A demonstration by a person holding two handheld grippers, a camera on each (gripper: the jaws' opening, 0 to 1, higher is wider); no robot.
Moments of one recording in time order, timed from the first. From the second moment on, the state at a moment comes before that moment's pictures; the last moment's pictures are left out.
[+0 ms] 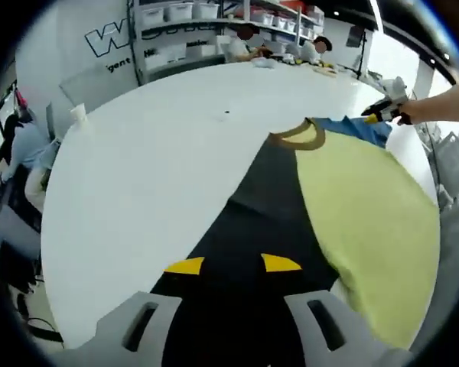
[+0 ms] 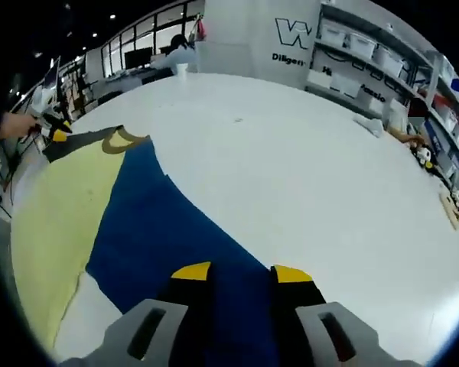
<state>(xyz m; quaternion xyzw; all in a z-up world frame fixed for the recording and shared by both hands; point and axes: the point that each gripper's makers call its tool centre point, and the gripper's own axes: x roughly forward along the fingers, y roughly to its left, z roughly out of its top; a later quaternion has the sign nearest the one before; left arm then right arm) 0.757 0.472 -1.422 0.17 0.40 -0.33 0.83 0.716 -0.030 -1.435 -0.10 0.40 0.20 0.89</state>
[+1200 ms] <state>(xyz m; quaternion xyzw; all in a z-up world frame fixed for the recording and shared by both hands) 0.791 0.497 -1.442 0.16 0.46 -0.29 0.82 0.749 -0.036 -1.442 -0.22 0.40 0.28 0.84</state>
